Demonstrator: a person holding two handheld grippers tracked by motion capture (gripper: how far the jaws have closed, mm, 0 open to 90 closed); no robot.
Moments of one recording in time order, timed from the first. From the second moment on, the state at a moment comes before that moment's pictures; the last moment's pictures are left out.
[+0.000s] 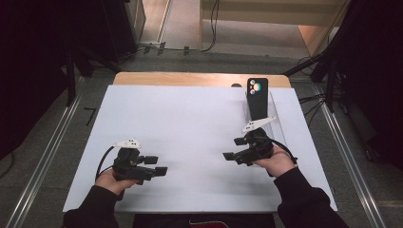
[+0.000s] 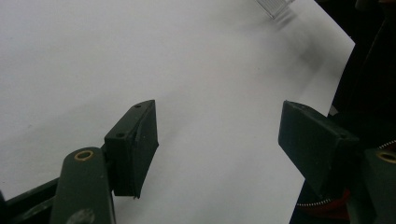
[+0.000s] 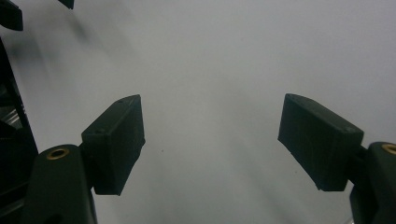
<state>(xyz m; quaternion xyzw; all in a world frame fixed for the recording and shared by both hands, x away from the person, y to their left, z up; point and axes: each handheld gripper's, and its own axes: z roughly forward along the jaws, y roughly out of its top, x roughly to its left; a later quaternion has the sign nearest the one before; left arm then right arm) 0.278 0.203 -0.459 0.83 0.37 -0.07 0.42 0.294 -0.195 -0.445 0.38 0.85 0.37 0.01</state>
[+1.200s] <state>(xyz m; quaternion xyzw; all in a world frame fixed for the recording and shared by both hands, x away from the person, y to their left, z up) 0.274 0.198 -0.461 0.84 0.35 -0.08 0.41 0.257 -0.235 -0.471 0.40 0.85 0.35 0.00</state>
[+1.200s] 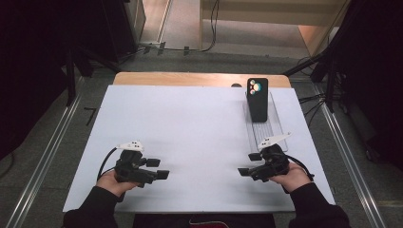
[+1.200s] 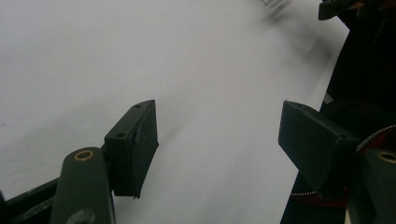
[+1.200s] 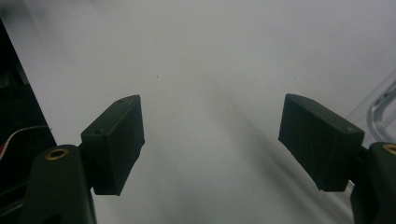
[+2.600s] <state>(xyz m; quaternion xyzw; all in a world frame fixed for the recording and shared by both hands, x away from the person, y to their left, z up) 0.275 0.200 -0.464 0.84 0.35 -0.08 0.41 0.247 -0.267 -0.484 0.42 0.84 0.34 0.00</state>
